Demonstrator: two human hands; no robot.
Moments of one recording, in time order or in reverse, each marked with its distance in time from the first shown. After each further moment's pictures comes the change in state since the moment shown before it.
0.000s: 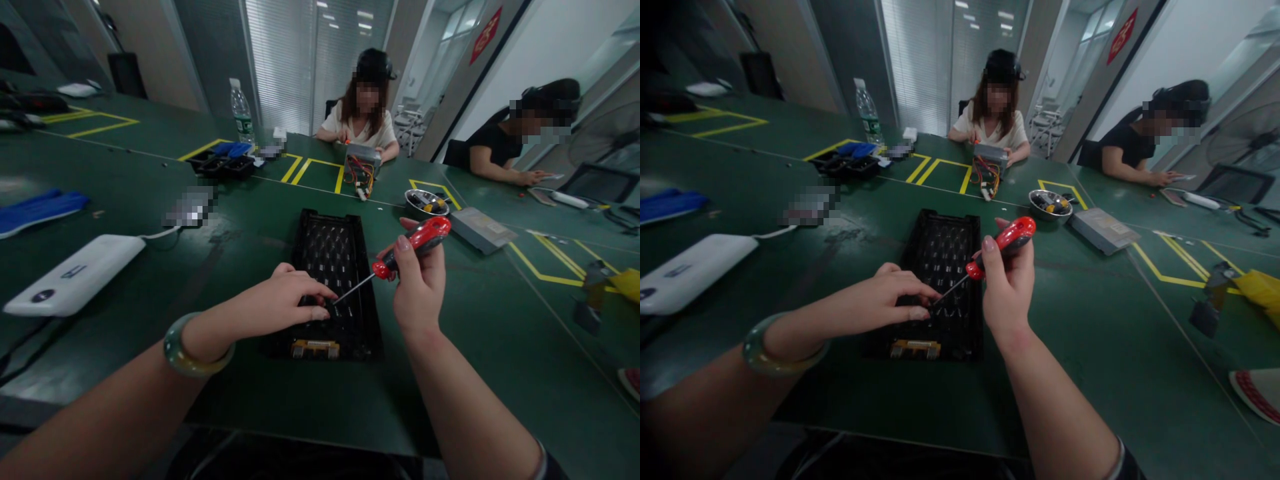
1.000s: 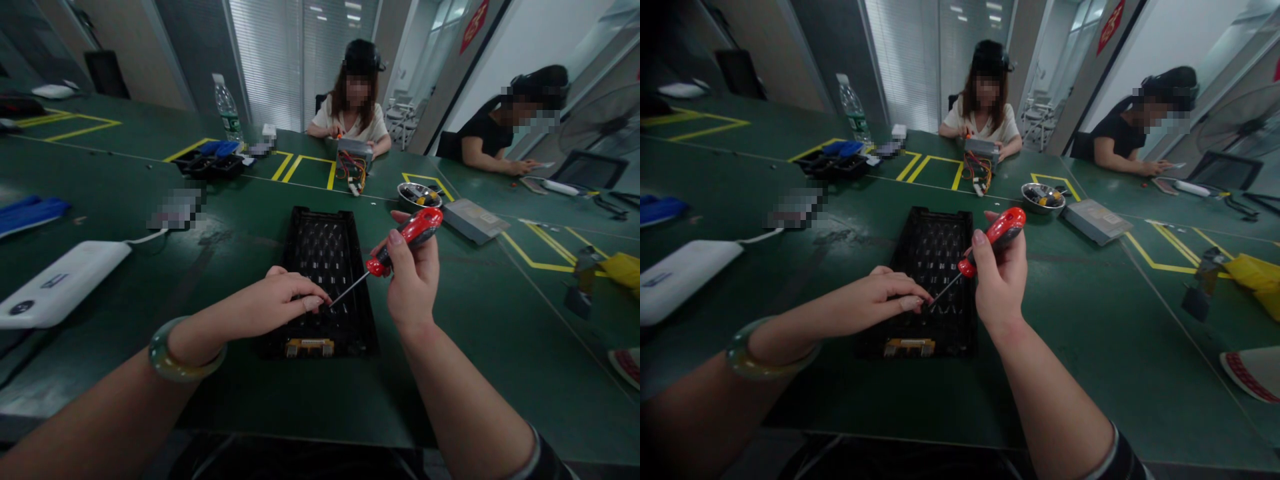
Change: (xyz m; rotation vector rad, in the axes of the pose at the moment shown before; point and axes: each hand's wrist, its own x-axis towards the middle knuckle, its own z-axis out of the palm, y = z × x) left_hand -0.001 -0.004 0.004 -0.060 -0.027 -0.002; right_hand 0.000 -0.003 0.001 -0.004 0.000 -0.022
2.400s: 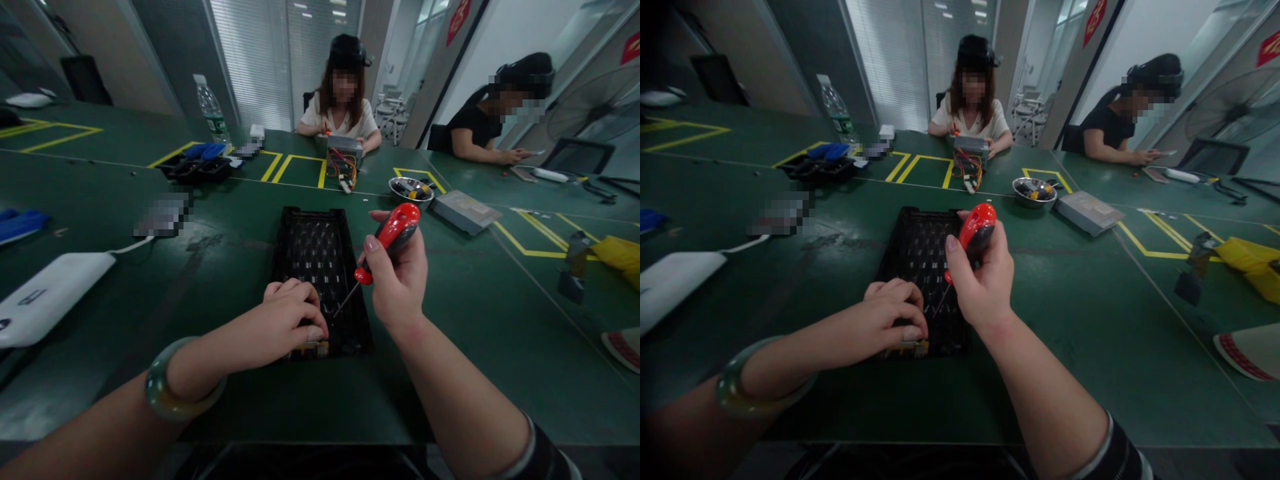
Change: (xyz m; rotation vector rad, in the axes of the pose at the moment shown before) left_hand 0.002 0.018 0.026 0.084 -0.035 -0.040; right_hand -0.005 0.009 -0.006 -0.069 -0.076 -0.151
